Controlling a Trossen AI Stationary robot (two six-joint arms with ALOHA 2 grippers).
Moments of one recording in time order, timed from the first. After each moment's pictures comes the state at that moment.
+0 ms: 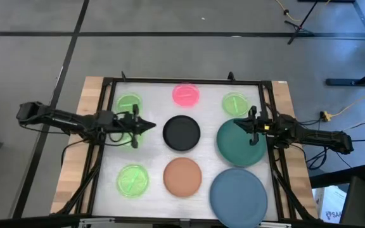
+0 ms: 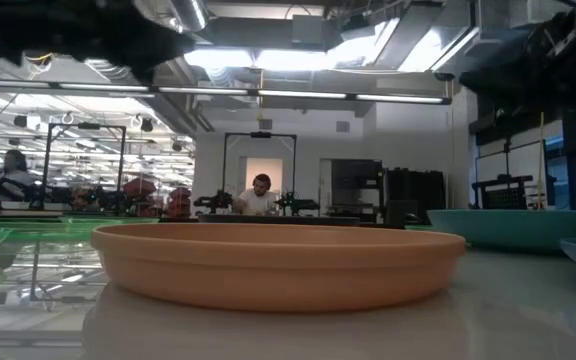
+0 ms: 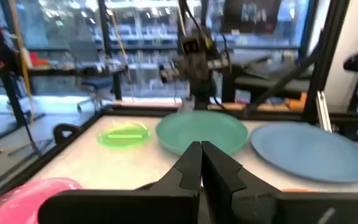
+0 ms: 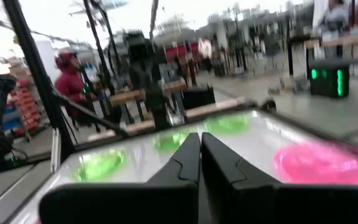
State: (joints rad) left arm -0.05 0.84 0.31 0.49 -0.17 -0.01; right arm -0.13 0.13 0.02 0.25 -0.02 0.21
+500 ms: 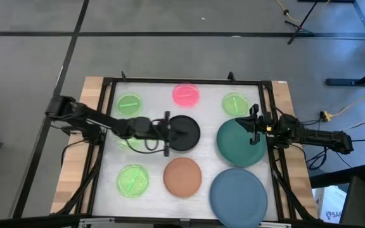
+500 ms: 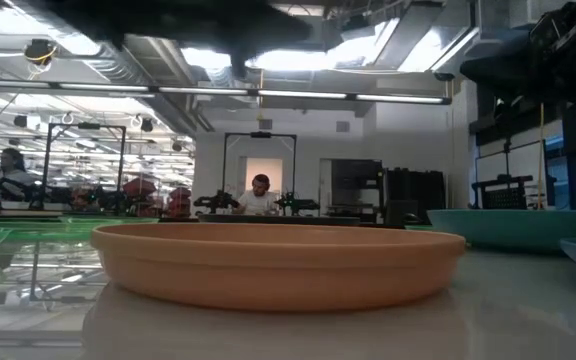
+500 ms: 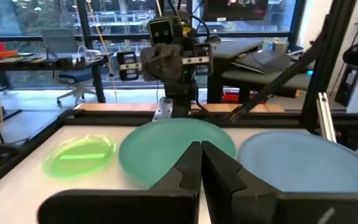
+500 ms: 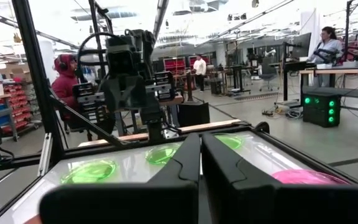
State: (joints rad) left arm -0.11 1.51 0.74 0.71 -0.17 -0.02; right arm -0.13 0.13 0.02 0.30 -0.02 0.12
